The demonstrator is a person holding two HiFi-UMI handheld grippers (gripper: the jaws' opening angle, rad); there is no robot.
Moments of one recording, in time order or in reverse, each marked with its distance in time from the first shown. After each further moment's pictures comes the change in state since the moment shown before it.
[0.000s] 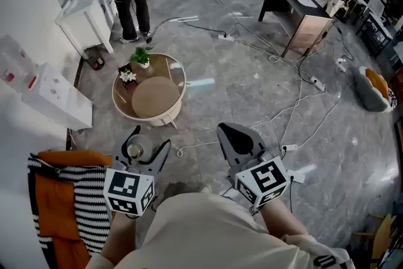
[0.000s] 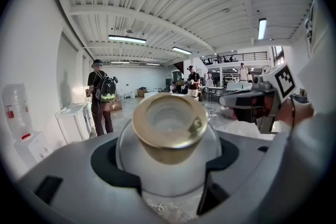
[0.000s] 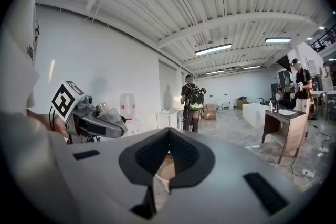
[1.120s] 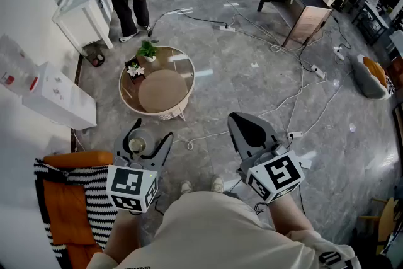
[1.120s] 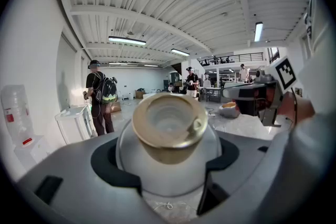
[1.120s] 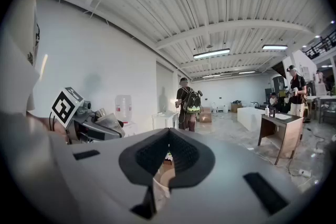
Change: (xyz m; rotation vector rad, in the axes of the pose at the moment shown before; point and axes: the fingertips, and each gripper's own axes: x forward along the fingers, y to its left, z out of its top) left arm -0.046 0.092 -0.011 0.019 -0.011 -0.029; right arm 0.044 0.075 0.034 -0.008 -0.029 -0.067
